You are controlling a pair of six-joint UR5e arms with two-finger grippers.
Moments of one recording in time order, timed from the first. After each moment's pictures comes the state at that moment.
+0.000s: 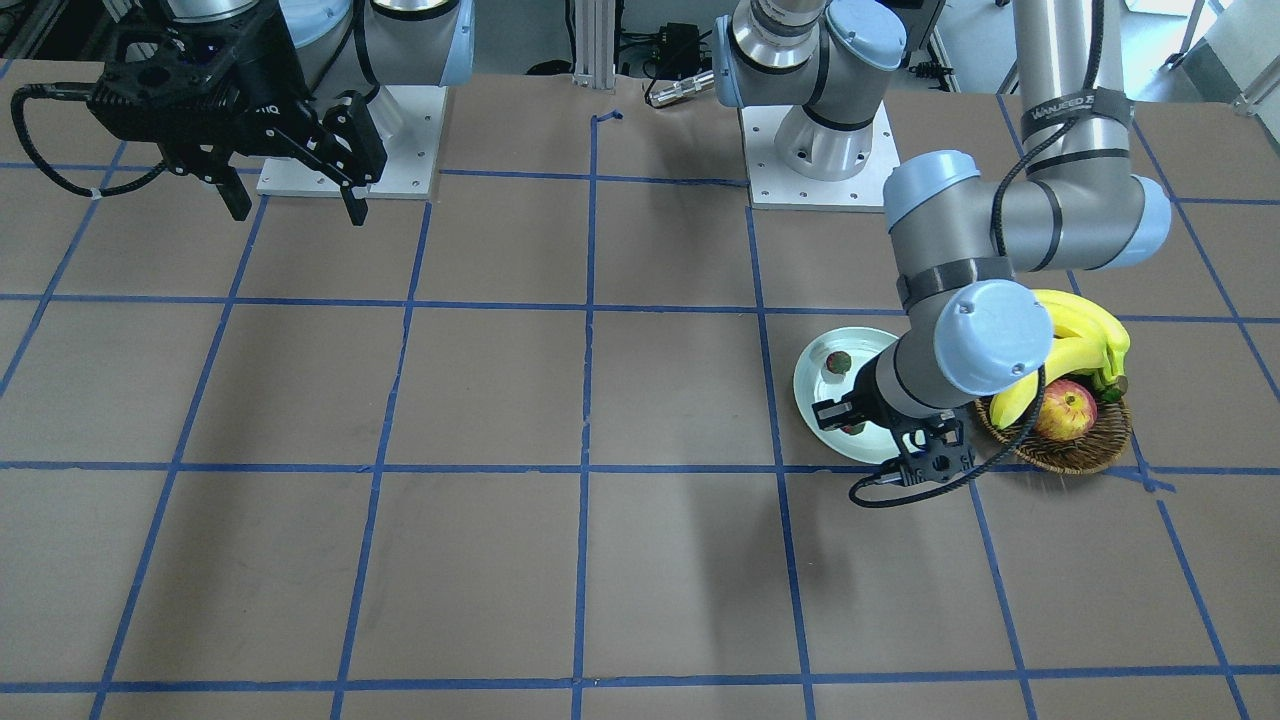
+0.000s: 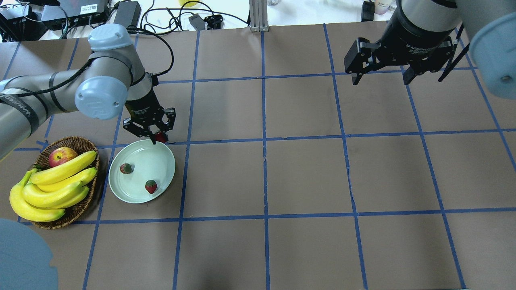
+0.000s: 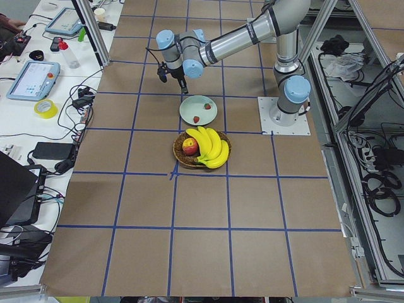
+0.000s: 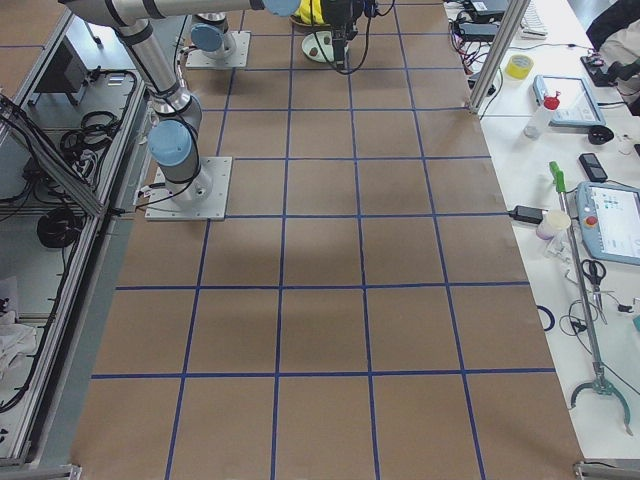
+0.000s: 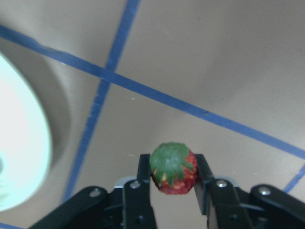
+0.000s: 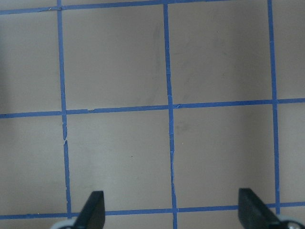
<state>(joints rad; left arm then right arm) -1.45 -1.91 -1.75 -1.31 1.60 -0.14 1.61 -1.66 1.59 -1.64 -1.57 0.08</state>
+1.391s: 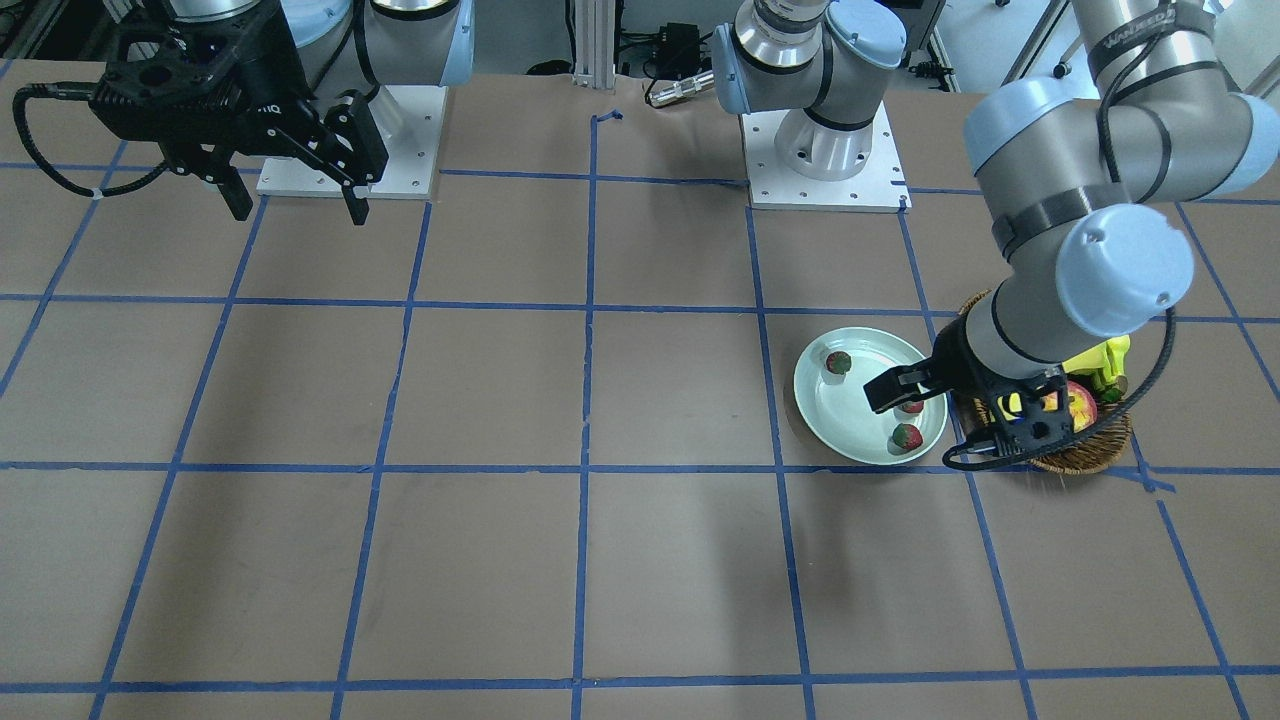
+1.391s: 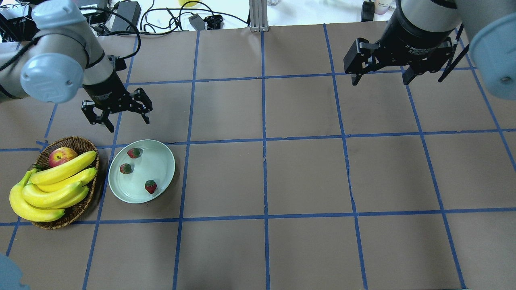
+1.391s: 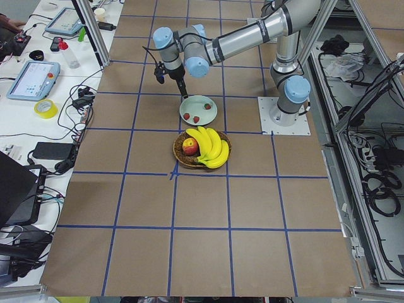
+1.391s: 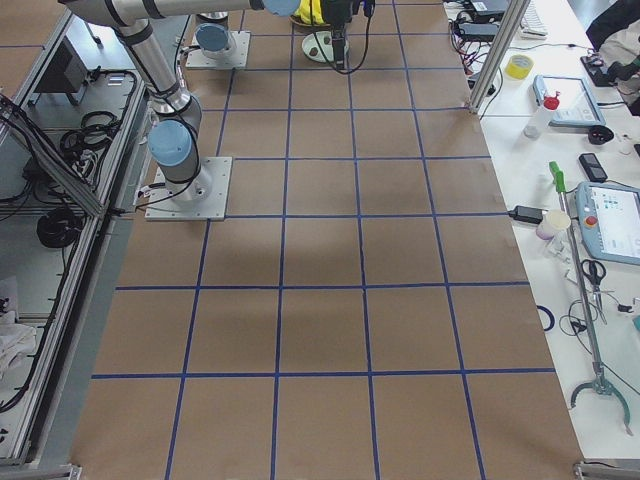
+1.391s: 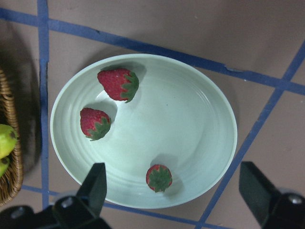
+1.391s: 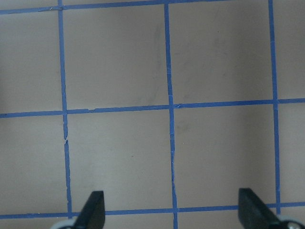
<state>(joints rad) -1.39 -1.80 -1.63 -1.46 1.60 -0.08 1.61 -1.66 1.59 -1.64 -1.57 0.08</state>
